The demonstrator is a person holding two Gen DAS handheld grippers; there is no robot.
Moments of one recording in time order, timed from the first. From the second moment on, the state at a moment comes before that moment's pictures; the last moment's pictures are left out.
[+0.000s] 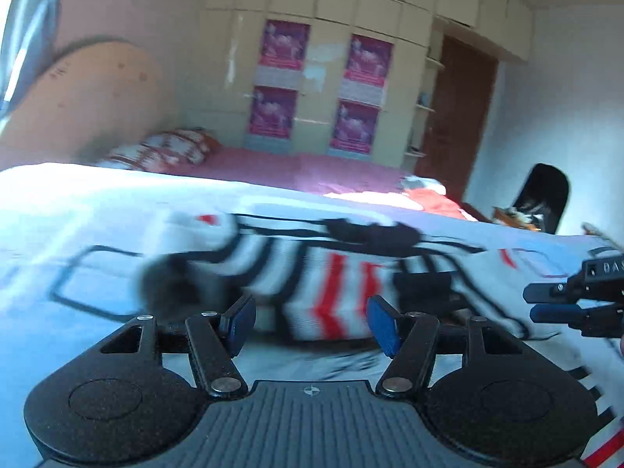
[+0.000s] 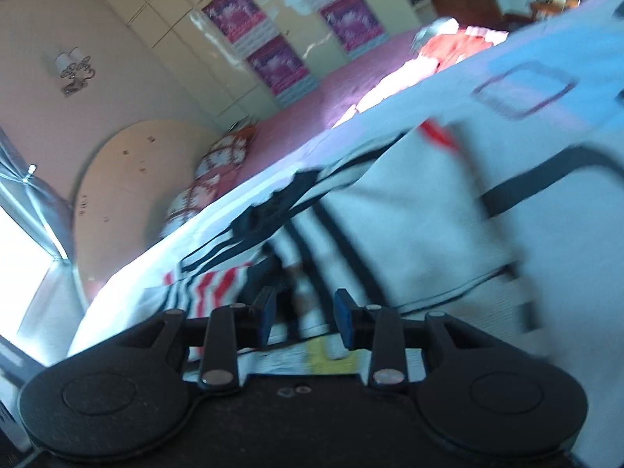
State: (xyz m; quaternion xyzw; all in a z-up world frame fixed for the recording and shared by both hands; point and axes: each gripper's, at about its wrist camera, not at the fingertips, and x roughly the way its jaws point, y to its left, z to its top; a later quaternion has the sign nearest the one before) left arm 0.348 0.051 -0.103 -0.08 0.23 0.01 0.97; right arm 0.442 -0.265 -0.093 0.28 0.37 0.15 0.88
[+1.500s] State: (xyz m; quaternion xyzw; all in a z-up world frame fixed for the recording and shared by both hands) left arm 0.413 0.166 -0.138 -0.14 0.32 0.04 0.94; right arm 0.448 -0.258 -0.091 0.14 0.33 0.05 0.93
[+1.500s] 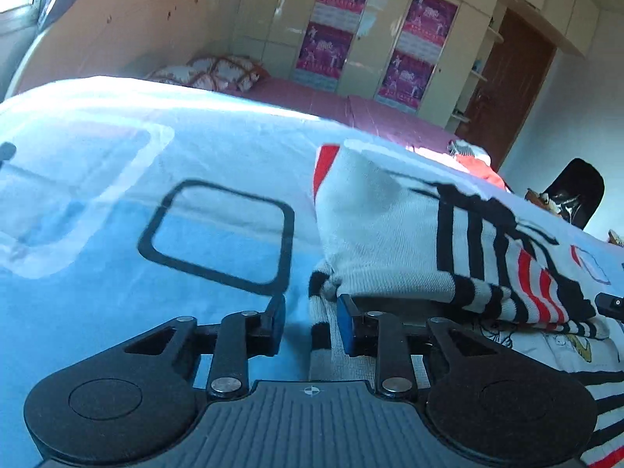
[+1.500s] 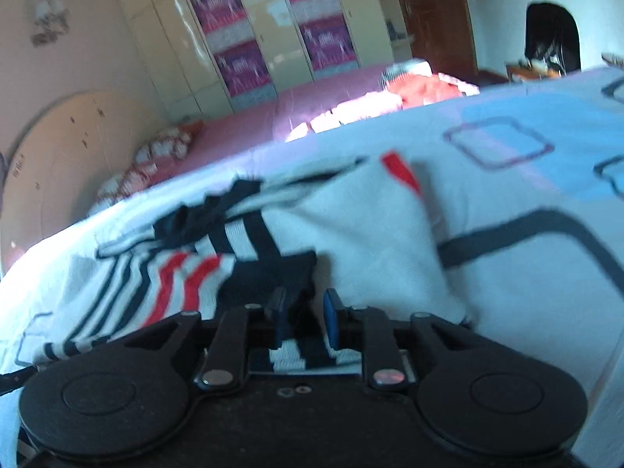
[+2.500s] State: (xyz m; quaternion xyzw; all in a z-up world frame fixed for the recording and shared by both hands) left arm 0.571 0.098 -0.124 -0.05 0.29 -0.10 0.95; right arm 0.540 -0.117 -0.100 0.04 0.33 0.20 0.92
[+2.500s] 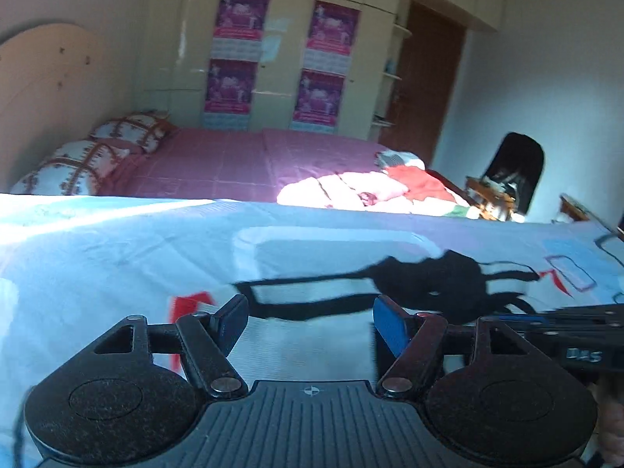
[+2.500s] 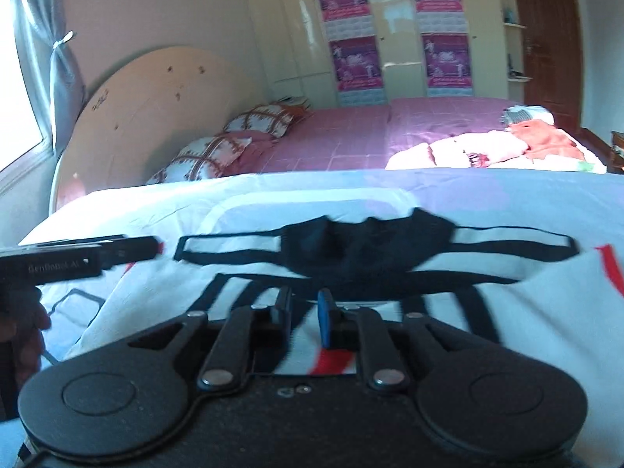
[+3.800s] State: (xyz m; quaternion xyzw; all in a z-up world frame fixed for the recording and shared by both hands) left arm 0.457 0.080 -0.139 -0.03 0.31 0.01 0.95; right arm 0.471 -0.269 -0.110 0.14 0.38 0.11 0.91
